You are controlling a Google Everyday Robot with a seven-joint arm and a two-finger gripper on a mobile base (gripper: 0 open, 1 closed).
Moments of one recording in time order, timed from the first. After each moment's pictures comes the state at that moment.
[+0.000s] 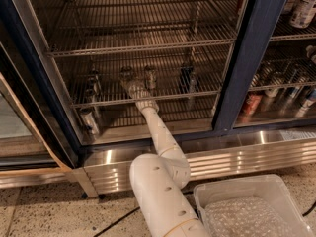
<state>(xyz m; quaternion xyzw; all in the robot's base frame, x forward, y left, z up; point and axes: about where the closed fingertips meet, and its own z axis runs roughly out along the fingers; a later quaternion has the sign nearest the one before) 1.050 0.132 0.545 -0.18 0.70 0.12 0.68</state>
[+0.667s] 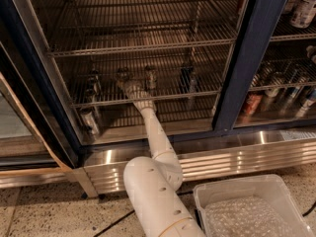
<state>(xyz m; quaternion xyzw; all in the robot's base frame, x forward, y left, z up) 1.044 0.148 0.551 -0.19 0.68 0.16 0.69</state>
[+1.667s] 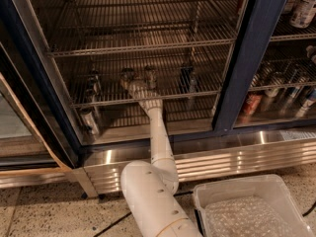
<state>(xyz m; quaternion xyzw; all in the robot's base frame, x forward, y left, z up) 1.027 0.134 0.564 -0.19 0.66 0.21 0.70</state>
